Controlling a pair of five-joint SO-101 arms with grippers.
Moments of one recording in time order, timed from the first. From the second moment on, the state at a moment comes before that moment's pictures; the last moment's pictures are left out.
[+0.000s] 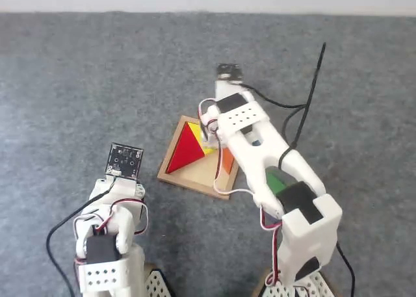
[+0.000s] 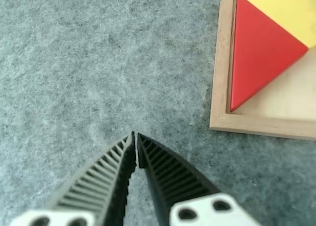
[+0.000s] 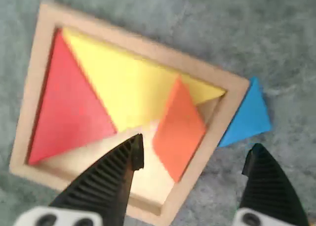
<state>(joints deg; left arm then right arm) -12.6 -103.1 96.2 66.8 -11.8 -33.2 16.4 3.2 69.5 -22.4</state>
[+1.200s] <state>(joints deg) -12.6 -103.1 96.2 66.8 -11.8 -27.6 20.2 3.1 73.9 -16.6</state>
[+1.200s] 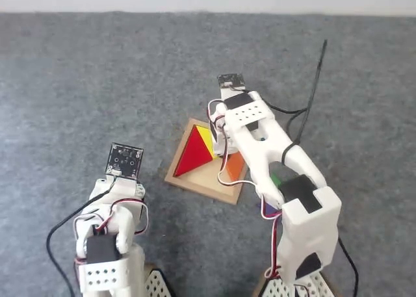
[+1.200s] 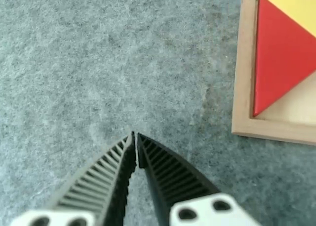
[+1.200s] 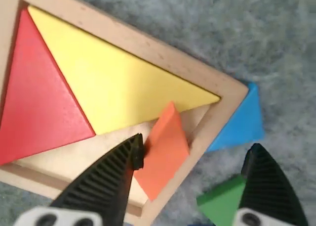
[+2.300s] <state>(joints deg) -12.6 -103.1 96.7 66.8 -11.8 -29.4 21.8 3.1 71.8 -38.6</state>
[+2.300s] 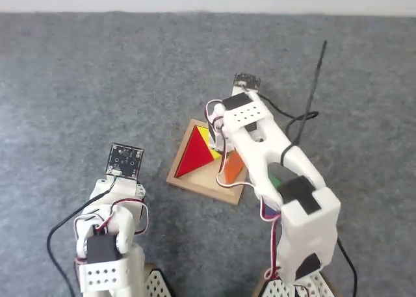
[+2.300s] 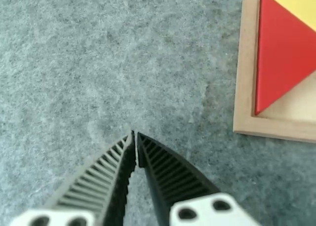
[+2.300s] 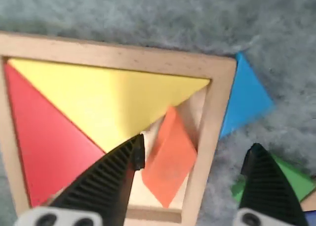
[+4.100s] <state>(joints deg) -12.6 -103.1 96.7 66.8 -11.8 -18.4 22.7 0.7 96.6 -27.6</state>
